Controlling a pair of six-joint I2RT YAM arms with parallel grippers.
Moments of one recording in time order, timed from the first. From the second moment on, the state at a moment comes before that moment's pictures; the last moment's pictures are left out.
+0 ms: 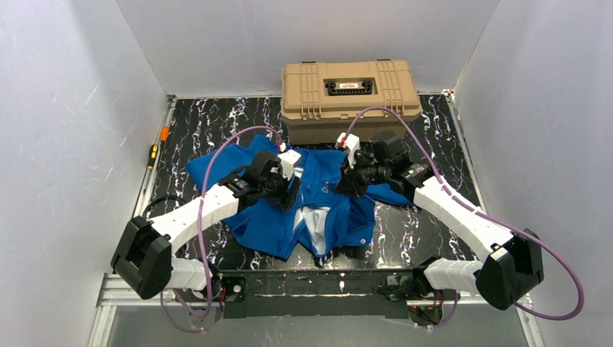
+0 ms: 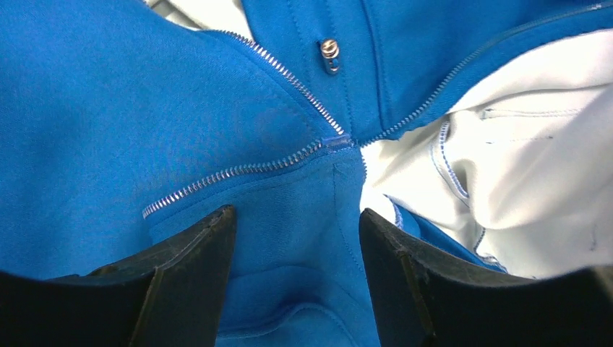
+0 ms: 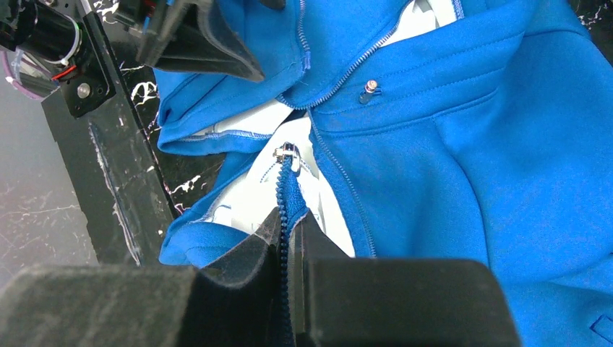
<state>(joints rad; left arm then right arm) -0.67 1.30 0.87 -0.41 0.10 -0.06 0.59 1.22 0.98 -0.46 -0.60 -0.13</state>
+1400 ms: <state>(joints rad) -0.67 1.39 0.89 -0.45 0.03 -0.38 0.59 1.22 0.98 -0.44 -0.61 -0.10</state>
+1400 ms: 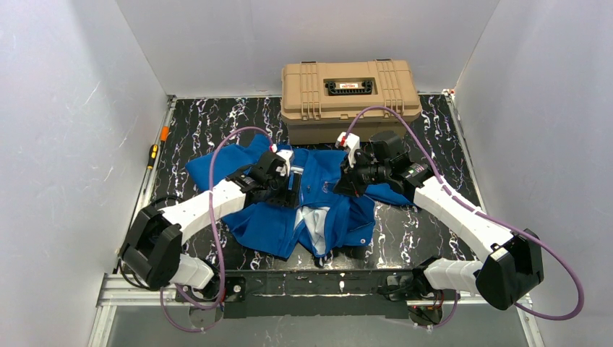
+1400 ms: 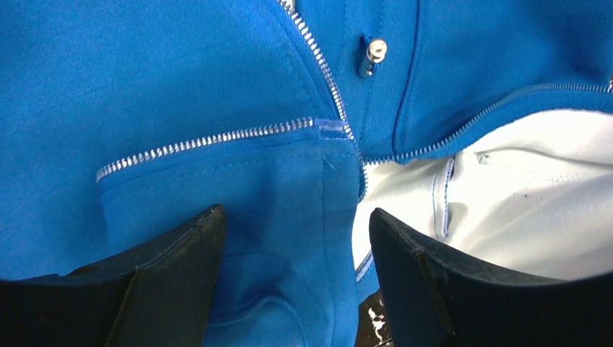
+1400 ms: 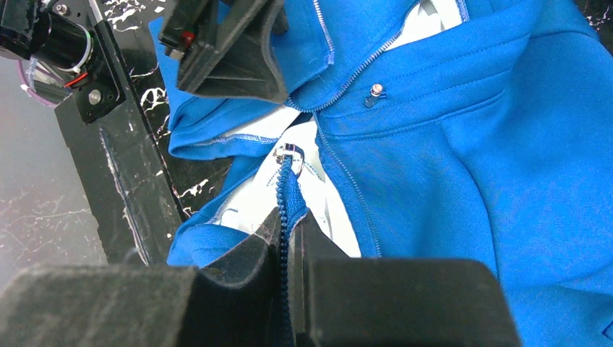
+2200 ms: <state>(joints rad) -0.64 1.48 0.84 -0.29 0.08 -0.44 0.59 1.21 0.98 -0.44 -0.61 -0.08</state>
